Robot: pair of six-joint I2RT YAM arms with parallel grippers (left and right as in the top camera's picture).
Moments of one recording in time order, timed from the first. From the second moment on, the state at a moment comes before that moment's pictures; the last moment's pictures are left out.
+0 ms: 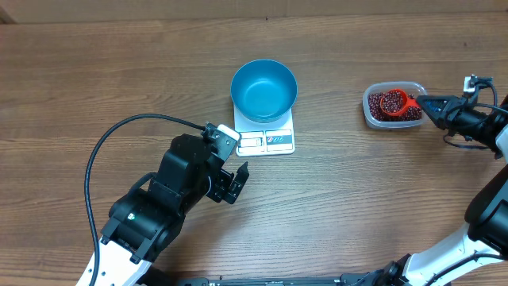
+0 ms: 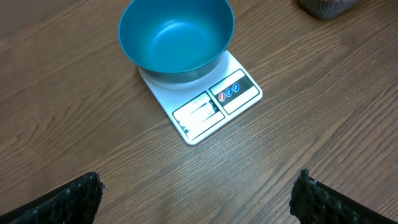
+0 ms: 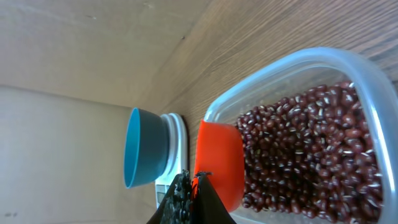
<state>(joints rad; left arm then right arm) -0.55 0.96 0.94 -0.71 -0.03 0.04 -0.62 1.94 1.27 -0.55 -1.19 0.00</state>
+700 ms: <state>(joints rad) -0.55 0.96 0.94 -0.71 -0.03 0.04 -0.62 1.94 1.27 -0.69 -1.38 0.05</state>
